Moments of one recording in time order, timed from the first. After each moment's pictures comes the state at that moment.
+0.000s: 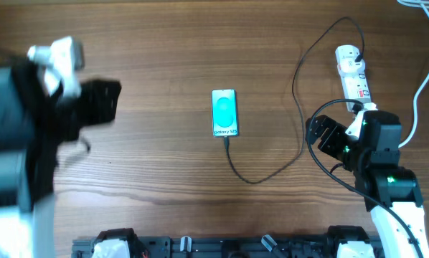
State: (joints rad) left arm 0.08 1.10 1.57 -1.18 0.36 -0.22; right arm -0.02 0.89 0.69 -0.65 -0.19 0.51
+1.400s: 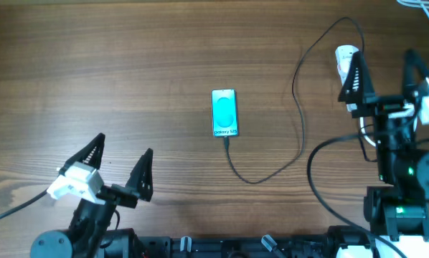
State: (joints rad) left arm 0.07 0.13 0.60 -0.39 0.42 -0.25; right arm -0.02 0.69 0.70 0.37 -0.10 0.12
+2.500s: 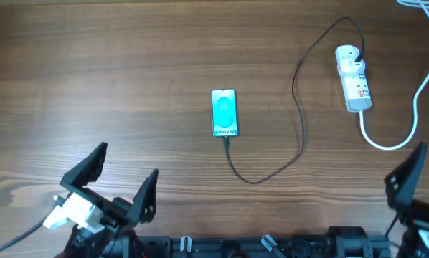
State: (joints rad) left arm 0.01 0.01 0.59 -0.26 0.47 -0.25; right arm -0.02 0.08 0.70 0.04 0.14 -0.31
